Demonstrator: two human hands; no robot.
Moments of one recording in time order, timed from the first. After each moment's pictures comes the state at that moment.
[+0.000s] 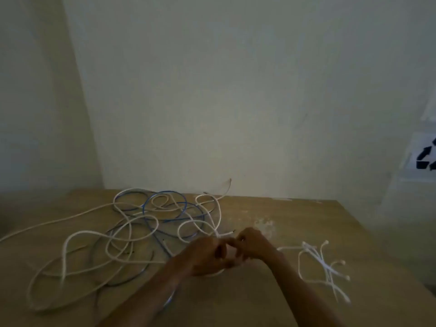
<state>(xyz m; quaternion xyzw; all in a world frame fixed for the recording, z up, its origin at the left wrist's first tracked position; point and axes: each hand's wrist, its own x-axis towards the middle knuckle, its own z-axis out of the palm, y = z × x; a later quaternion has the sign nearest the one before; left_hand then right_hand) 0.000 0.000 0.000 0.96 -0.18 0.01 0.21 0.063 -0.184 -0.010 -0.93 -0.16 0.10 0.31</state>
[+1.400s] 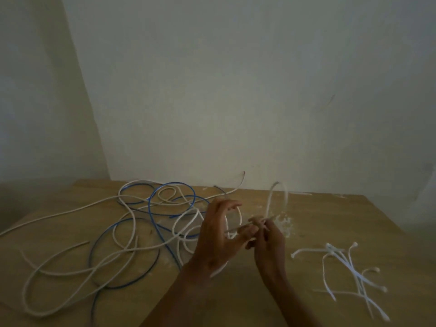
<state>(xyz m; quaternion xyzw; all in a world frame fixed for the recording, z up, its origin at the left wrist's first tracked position) 0.021 -0.021 -0.004 0.80 -0.17 0.33 0.47 0.037 -0.152 -0.030 -0.67 -0.10 -0.19 0.71</state>
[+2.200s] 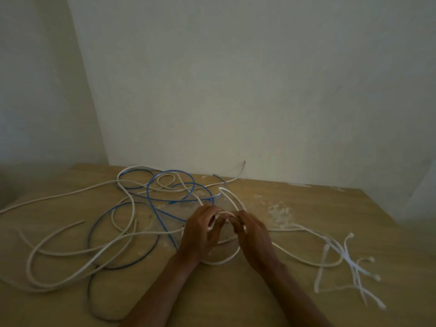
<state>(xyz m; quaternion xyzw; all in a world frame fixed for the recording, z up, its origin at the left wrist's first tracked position) 0.030 0.017 -0.054 0.83 -0.17 0.40 0.35 0.052 -0.148 -0.053 -0.84 -0.29 -0.28 0.36</state>
